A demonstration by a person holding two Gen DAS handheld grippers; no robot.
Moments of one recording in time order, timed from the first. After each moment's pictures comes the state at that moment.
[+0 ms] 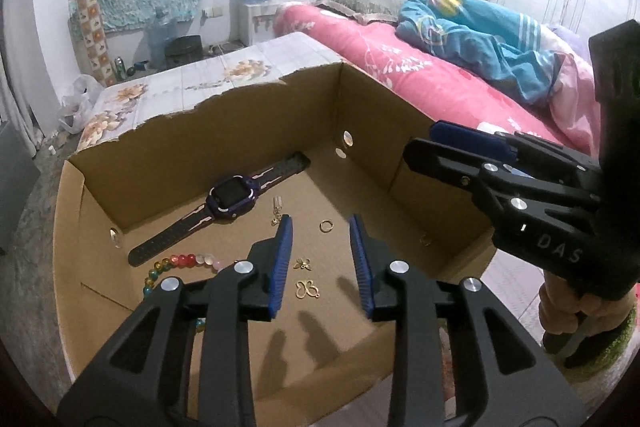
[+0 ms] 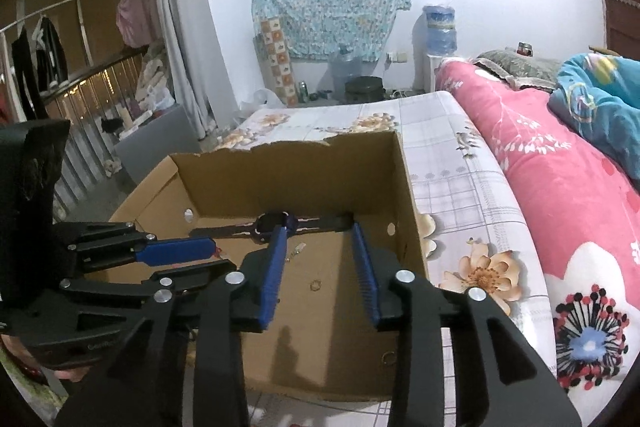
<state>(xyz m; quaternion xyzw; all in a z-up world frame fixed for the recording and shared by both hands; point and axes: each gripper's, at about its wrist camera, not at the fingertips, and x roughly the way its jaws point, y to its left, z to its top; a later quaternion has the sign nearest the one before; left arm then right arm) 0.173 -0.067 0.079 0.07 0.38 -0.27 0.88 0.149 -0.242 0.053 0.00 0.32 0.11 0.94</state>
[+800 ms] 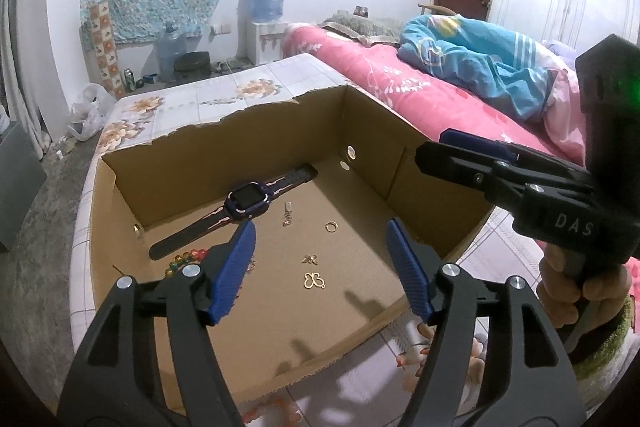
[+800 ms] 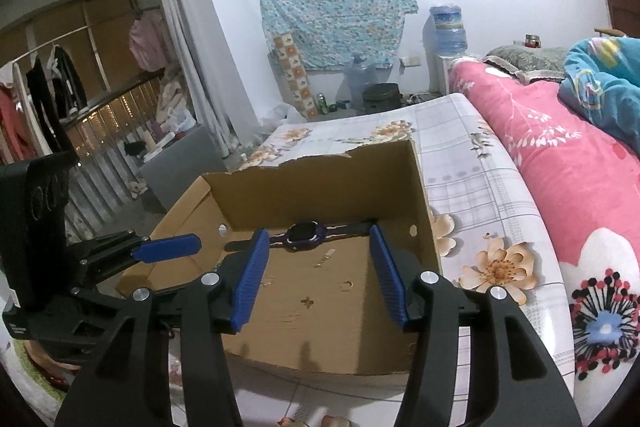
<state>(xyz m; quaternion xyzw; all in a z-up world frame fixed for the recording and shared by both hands) 0.150 -0.045 0.096 0.05 0.35 -0.27 0.89 0.138 -0.252 0.063 0.05 0.31 0.15 0.94</state>
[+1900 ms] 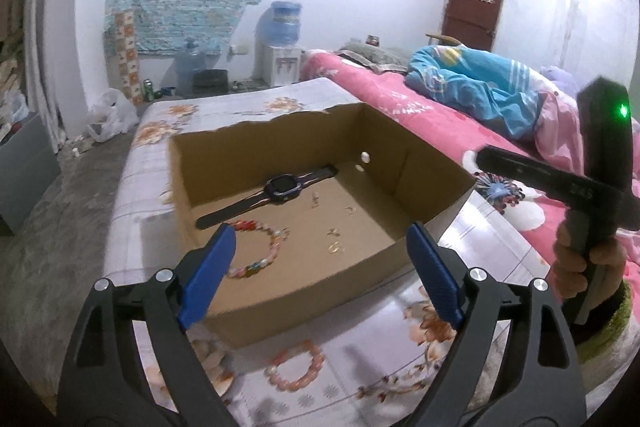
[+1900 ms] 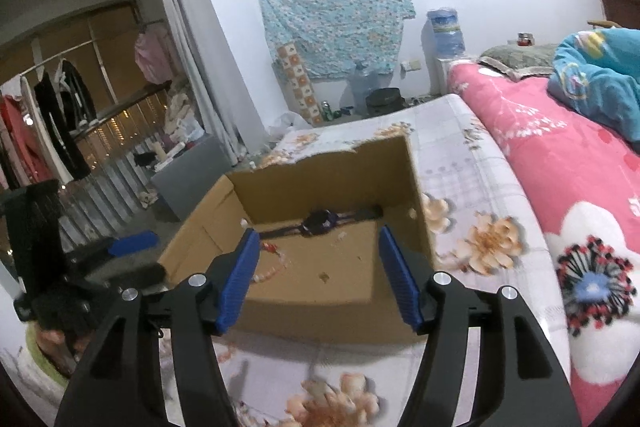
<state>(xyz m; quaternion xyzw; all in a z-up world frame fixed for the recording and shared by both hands) 0.087 0.026 0.113 0.02 0.31 -0.25 0.92 0.075 -0.271 0.076 0.07 0.30 0.14 0.94</state>
